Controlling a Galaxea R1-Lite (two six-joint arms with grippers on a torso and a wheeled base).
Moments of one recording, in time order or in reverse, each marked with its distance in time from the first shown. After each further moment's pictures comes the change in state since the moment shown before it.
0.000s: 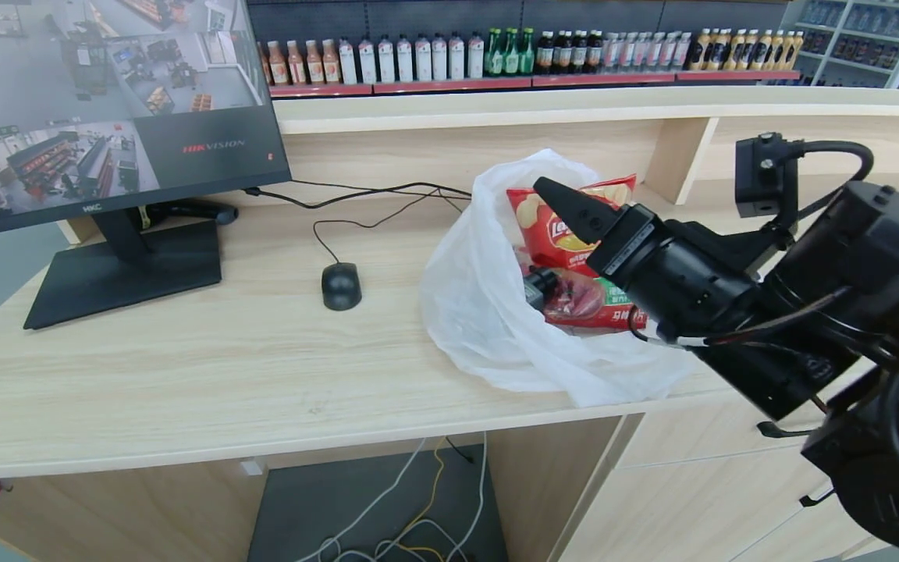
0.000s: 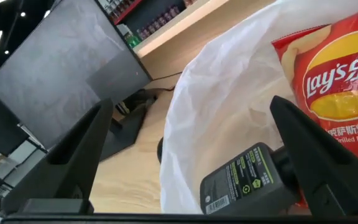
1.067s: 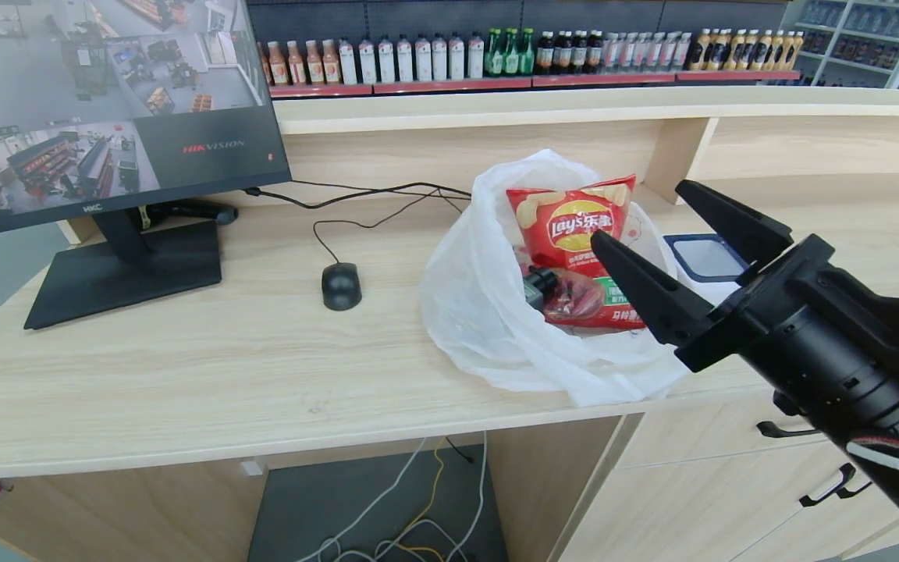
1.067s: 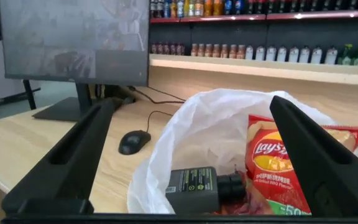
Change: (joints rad) left arm 0.000 0.000 0.000 0.000 0.000 -0.001; right arm 0.001 -0.145 0.330 -0.371 0.181 -0.626
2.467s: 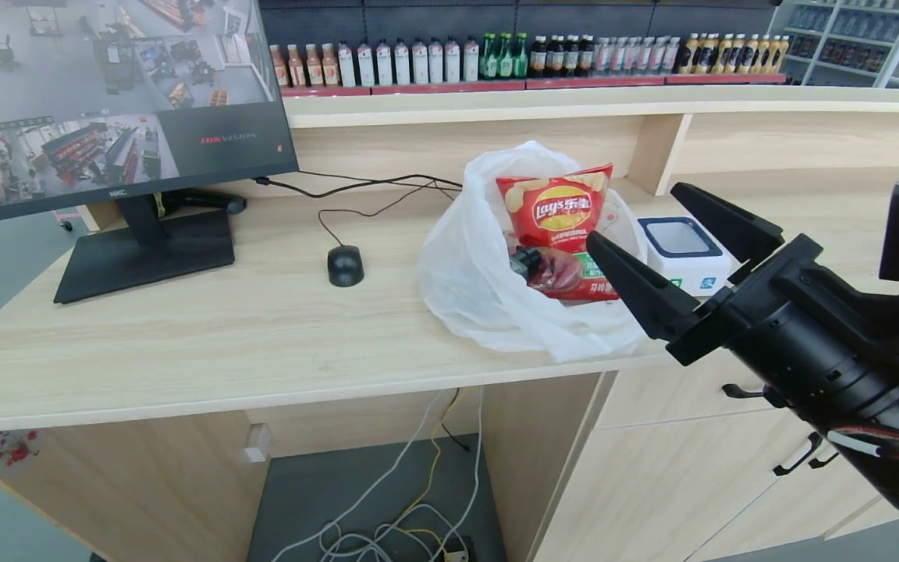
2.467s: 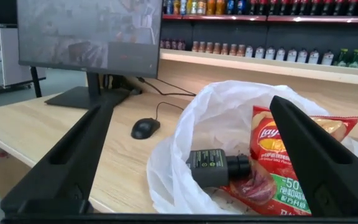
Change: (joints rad) left arm -0.001 0.000 0.000 0.000 0.000 0.001; right arm -0.027 0.026 -0.017 -0.002 0.002 -0.001
